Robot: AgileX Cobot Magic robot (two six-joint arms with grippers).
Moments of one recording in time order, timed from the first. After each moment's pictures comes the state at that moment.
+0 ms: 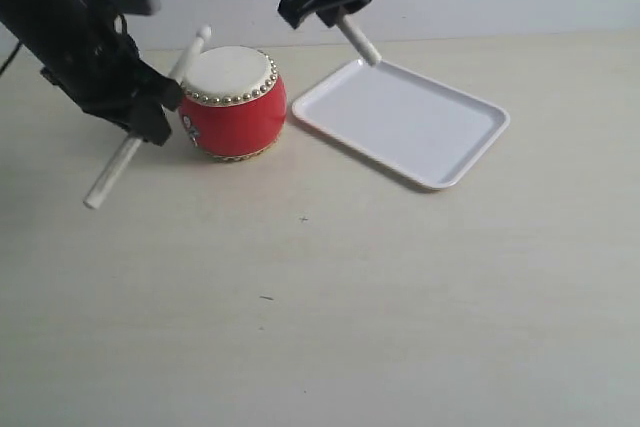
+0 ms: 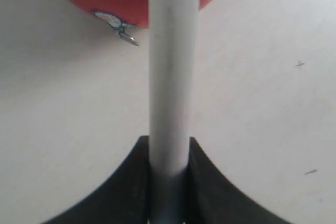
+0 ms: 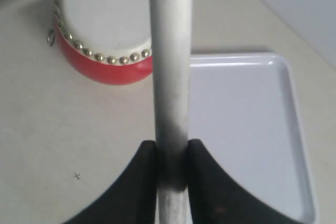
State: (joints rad) left arm -0.27 1.93 -1.41 -0.31 0.95 0.42; right arm 0.59 1.89 -1.75 -0.05 0.93 -0.22
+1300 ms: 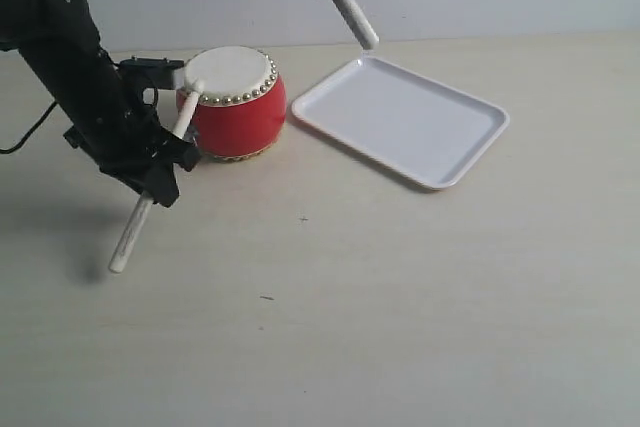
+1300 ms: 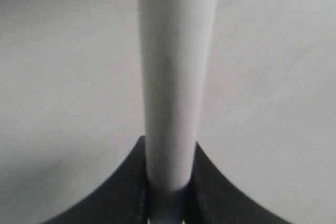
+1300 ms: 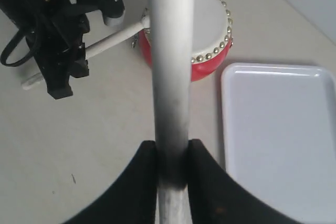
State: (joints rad) left arm -0.28 2.06 -1.38 -0.30 0.96 0.38; right arm 0.59 1.73 -1.72 0.17 1.05 -0.36
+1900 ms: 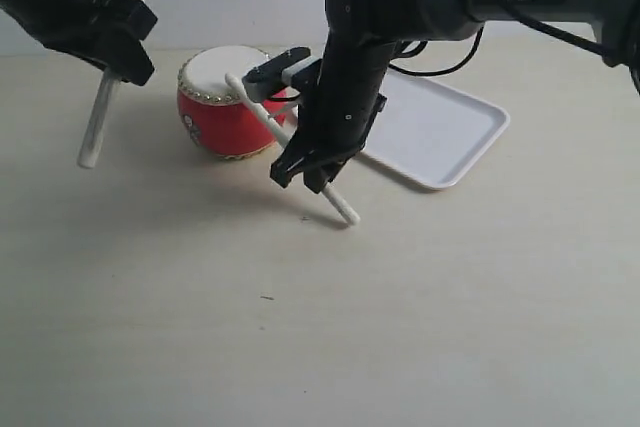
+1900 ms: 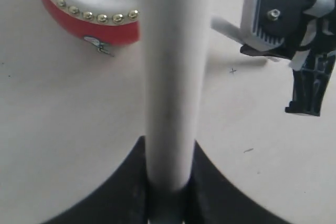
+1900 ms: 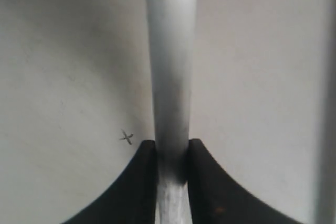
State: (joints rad) left arm -0.28 1.70 -1.46 -0.32 1.08 0.38; right arm 0.59 2.24 -1.71 0.16 0.96 -0.34
